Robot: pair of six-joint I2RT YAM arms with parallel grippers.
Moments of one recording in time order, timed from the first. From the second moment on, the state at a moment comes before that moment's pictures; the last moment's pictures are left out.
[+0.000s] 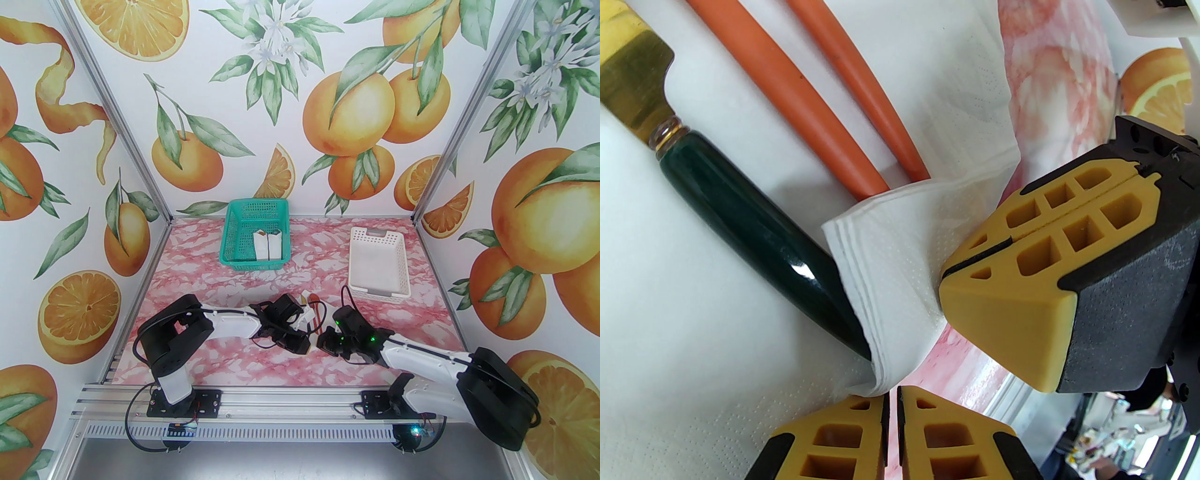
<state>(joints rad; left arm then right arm) -0.93 1.79 0.84 -0.12 0.58 -0.52 0.73 1.20 0.36 -0.13 -0.31 1.09</state>
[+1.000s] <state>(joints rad) -0.93 1.80 0.84 -0.12 0.58 -0.52 0.73 1.17 0.36 -0.21 -0.25 1.09</state>
